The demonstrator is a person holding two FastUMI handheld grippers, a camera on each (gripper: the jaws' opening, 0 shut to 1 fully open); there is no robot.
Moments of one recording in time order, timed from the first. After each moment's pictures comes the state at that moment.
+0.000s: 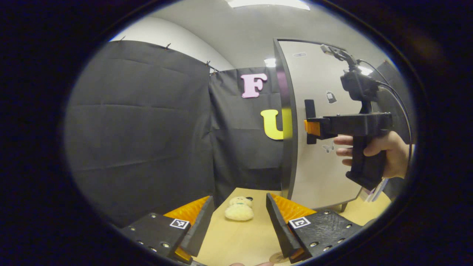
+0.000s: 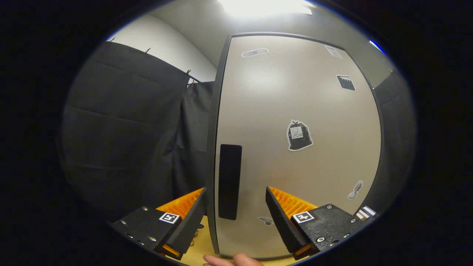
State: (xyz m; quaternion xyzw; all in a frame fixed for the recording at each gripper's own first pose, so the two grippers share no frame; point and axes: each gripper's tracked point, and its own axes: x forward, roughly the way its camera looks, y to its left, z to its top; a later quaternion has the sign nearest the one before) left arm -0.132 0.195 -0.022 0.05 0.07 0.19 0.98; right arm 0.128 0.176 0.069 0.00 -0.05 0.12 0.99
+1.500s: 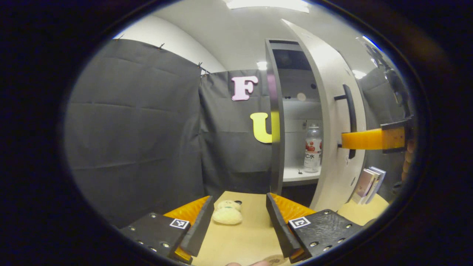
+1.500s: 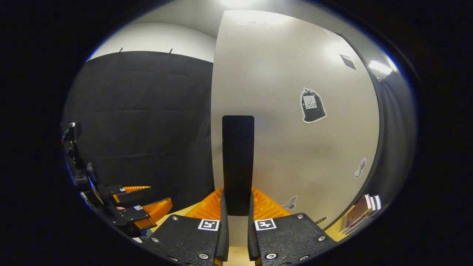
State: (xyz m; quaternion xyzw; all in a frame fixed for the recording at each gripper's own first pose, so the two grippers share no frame) left arm -0.086 0.160 0.005 0.05 0.05 0.14 0.99; right arm 0.071 0.163 0.037 0.00 0.04 0.30 0.95
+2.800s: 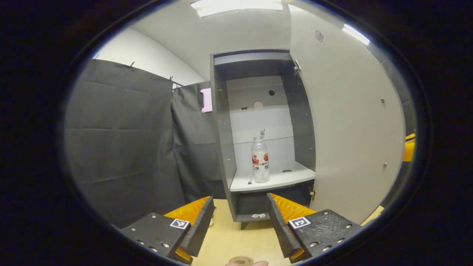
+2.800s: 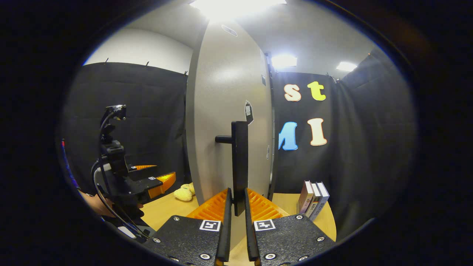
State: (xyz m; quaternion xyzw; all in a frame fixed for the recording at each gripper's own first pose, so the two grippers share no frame) left arm -0.080 -0.053 0.046 0.10 0.04 0.07 0.99; right arm -0.026 0.032 0.043 0.04 0.03 0.15 0.99
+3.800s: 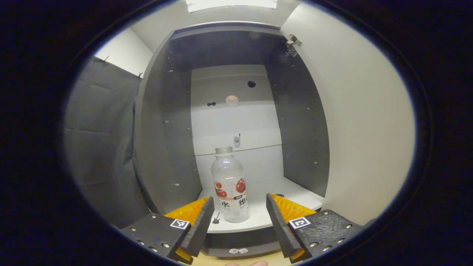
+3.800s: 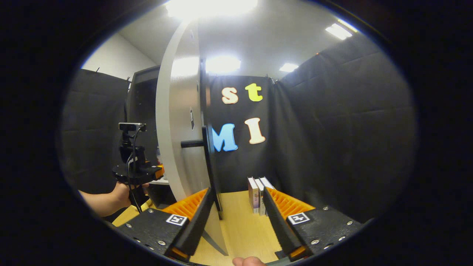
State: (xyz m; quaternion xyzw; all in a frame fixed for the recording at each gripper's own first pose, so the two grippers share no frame) left arm 0.178 -0.106 0.013 0.09 0.02 -0.04 0.99; right arm -0.161 -0.025 0.031 0.09 0.01 -0.09 0.99
